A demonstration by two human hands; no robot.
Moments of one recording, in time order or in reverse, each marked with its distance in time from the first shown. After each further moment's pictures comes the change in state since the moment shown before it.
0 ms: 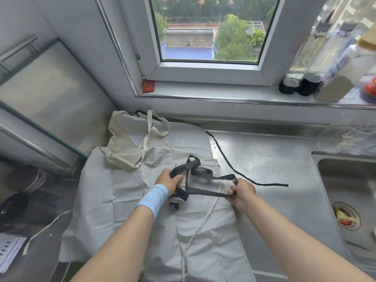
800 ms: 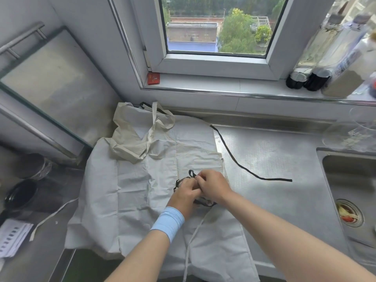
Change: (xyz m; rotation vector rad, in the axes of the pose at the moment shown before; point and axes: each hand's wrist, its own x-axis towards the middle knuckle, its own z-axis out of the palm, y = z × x) left_hand -0.052 -0.032 0.046 0.360 0.044 0.835; right_hand -0.027 0.037 0.052 -1.279 -0.293 -0.880
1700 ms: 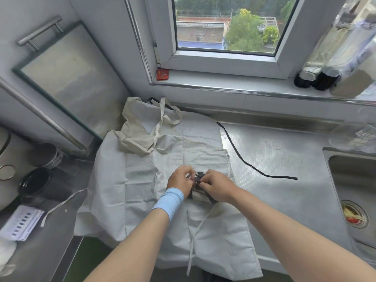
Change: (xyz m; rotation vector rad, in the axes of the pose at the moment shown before) left_hand 0.009 -0.011 -0.024 -0.309 0.109 -0.550; right_hand -0.011 0.007 0.005 -0.124 -0.216 -0.152
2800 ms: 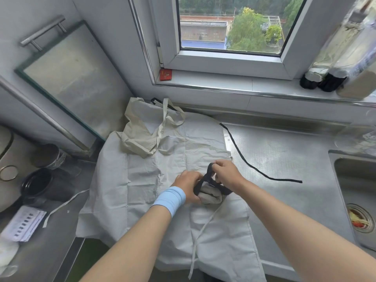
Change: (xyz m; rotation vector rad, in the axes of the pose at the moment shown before) left_hand 0.010 -0.001 -0.007 0.504 -0.394 0.195; right_hand 0.016 -0.008 -0.031 0.521 0.188 0.209
